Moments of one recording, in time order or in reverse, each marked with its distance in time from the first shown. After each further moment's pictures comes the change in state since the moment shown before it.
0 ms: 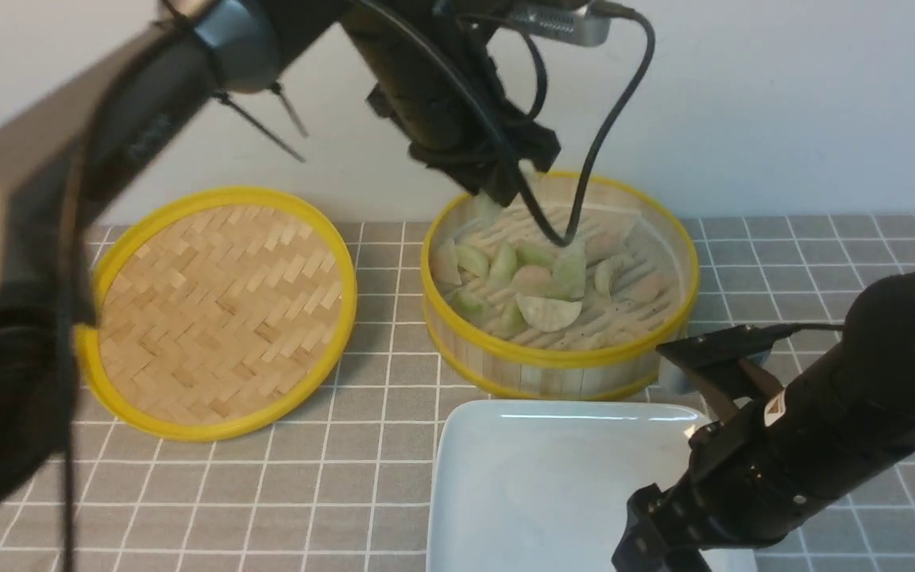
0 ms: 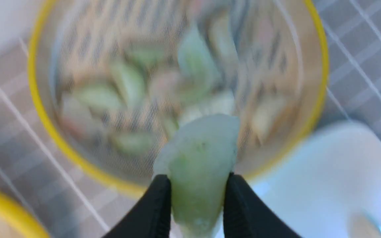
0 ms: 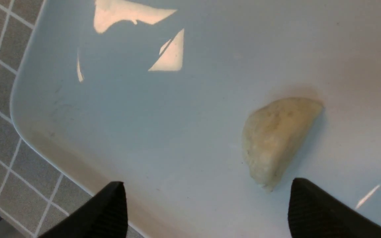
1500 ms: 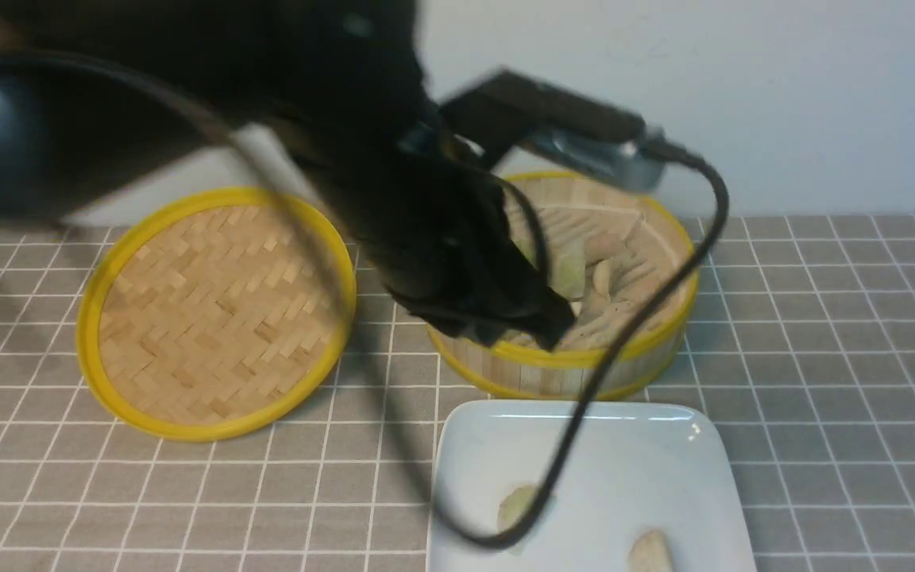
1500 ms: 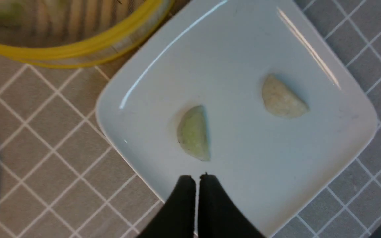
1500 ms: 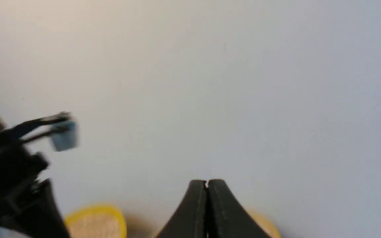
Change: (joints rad) right arm -0.134 -1.434 0.474 -0.517 -0.666 0.499; left arm -0.219 -0.524 0.593 0.084 -0.123 -0.086
